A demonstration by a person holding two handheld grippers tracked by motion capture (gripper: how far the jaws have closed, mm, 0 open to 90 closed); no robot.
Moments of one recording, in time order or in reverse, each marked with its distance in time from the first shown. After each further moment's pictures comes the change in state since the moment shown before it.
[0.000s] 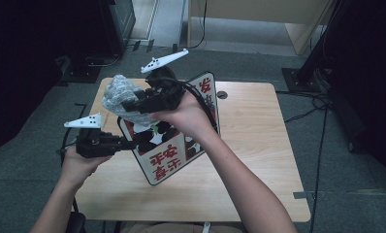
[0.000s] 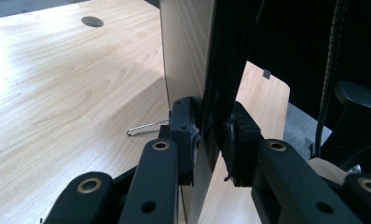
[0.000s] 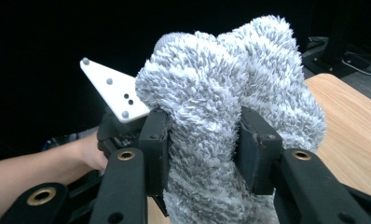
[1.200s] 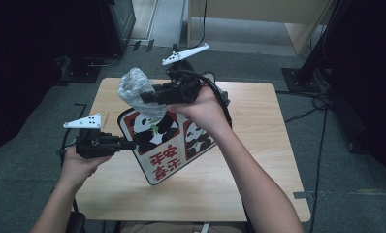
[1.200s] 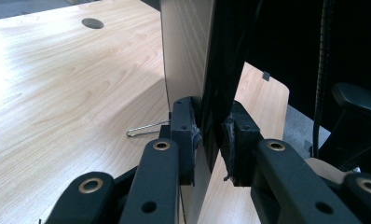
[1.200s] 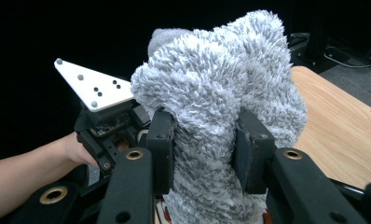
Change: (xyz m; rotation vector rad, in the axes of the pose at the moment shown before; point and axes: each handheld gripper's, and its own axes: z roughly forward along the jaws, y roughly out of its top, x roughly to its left) left arm 0.000 -0.002 0.000 -0.014 -0.005 -0.007; right arm -0.028 -0.007 -0.030 -0.021 -0.036 0.044
